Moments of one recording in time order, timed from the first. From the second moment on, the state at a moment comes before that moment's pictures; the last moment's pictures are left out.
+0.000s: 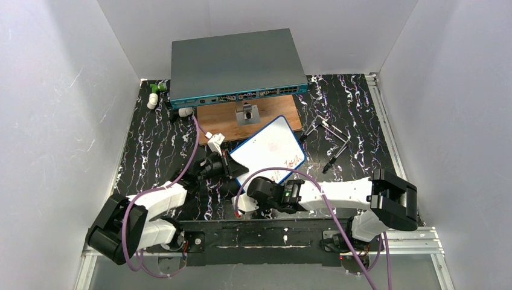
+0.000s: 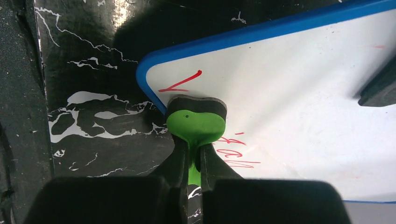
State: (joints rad) left arm -0.49 1.19 0.33 0.51 0.55 -0.71; right arm 1.33 1.51 0.85 -0.37 0.27 -0.71
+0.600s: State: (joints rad) left arm -0.49 1.20 0.32 0.53 0.55 -0.72; right arm 1.40 1.60 1.03 -0.46 0.32 -0.71
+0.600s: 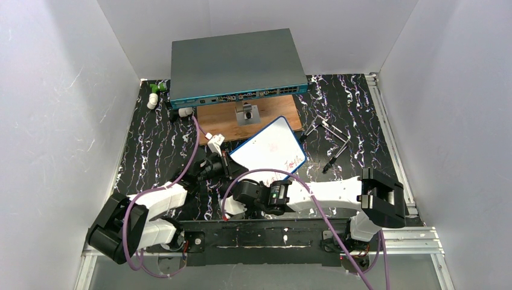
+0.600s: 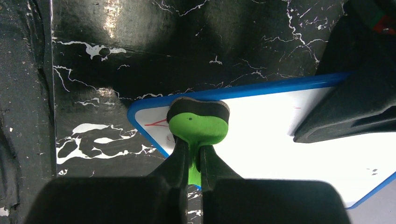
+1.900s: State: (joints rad) left arm -0.47 1.20 0.31 0.56 0.53 -0.76; right arm 1.17 1.59 0.96 -0.54 0.37 -0.70
